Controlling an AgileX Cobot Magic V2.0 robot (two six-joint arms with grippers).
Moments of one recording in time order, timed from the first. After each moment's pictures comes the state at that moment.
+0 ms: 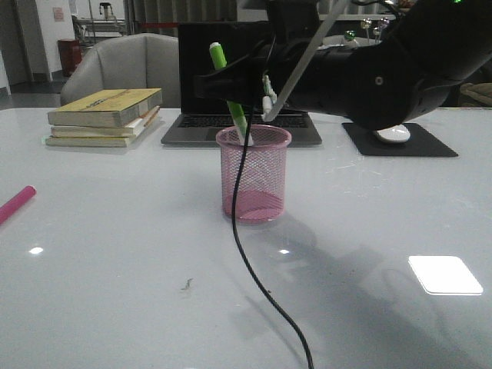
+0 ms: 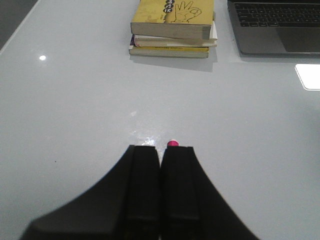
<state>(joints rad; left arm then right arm) -0.03 1.15 -0.61 -0.05 -0.01 0.02 0.50 1.99 -1.10 -0.09 -0.79 0.13</state>
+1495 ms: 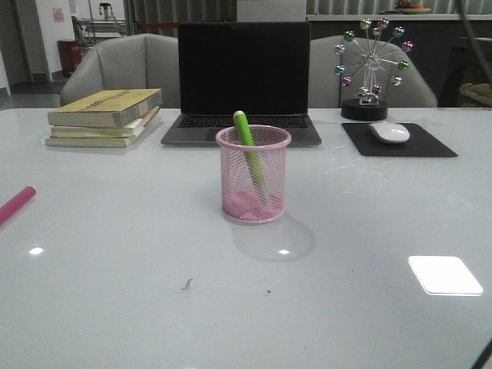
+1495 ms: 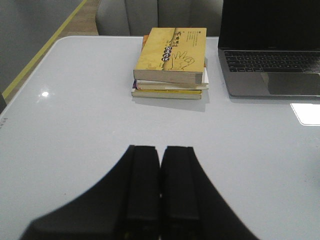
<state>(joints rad) -0.03 0.98 -0.61 -0.05 0.01 0.02 0.22 1.21 -1.10 -0.01 0.05 -0.06</state>
